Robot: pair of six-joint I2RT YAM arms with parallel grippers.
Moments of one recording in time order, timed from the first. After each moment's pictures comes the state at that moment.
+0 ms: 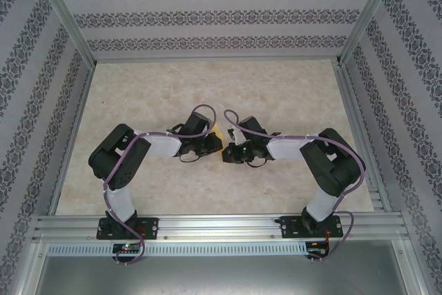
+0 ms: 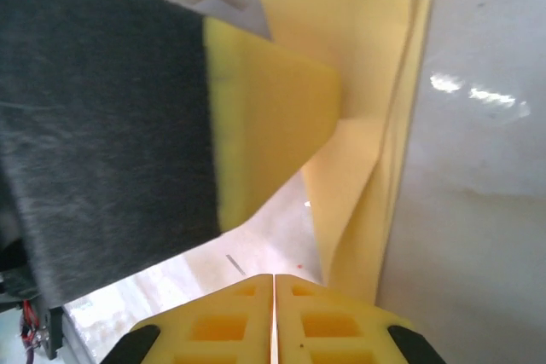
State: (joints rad) left arm -0.64 1.84 0.88 0.07 0.38 -0.92; right arm 0.62 1.72 0.76 -0.04 -0.55 0.55
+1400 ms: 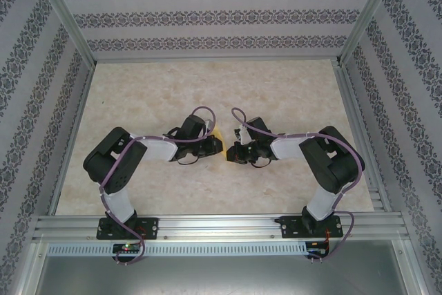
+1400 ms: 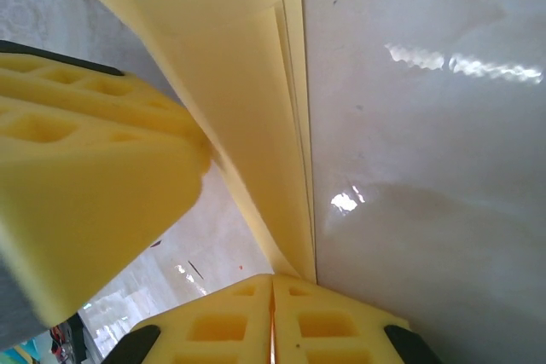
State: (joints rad) left arm -0.64 1.80 0.80 0.19 0.44 -0.85; right arm 0.55 1.74 0.71 0.02 -0.61 0.62
